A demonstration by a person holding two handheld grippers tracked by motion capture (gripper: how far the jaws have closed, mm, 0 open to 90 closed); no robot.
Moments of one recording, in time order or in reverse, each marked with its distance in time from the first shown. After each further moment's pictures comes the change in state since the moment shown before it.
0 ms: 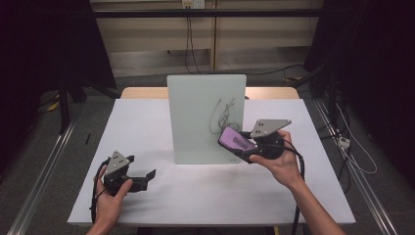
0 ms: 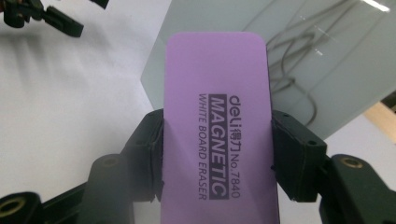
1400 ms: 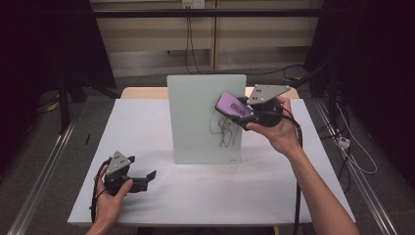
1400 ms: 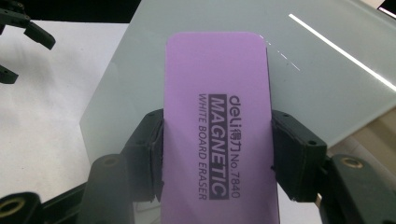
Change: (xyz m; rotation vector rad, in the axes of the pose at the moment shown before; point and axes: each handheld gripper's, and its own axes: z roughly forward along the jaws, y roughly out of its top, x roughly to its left) left arm 0.001 -0.001 0.002 0.021 -0.008 0.014; right arm -0.044 0.065 -0.006 -0.052 -0.125 -0.114
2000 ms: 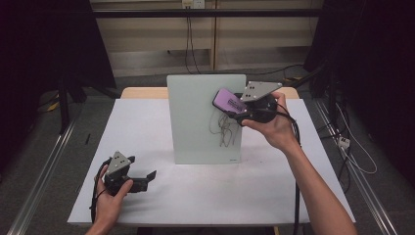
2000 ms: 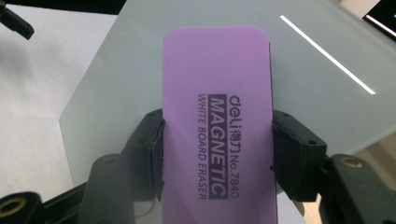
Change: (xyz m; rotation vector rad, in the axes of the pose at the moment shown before) left arm 0.000 0.000 0.000 0.002 -0.001 0.002; right arm -0.002 0.009 0.011 0.024 -0.041 -0.059
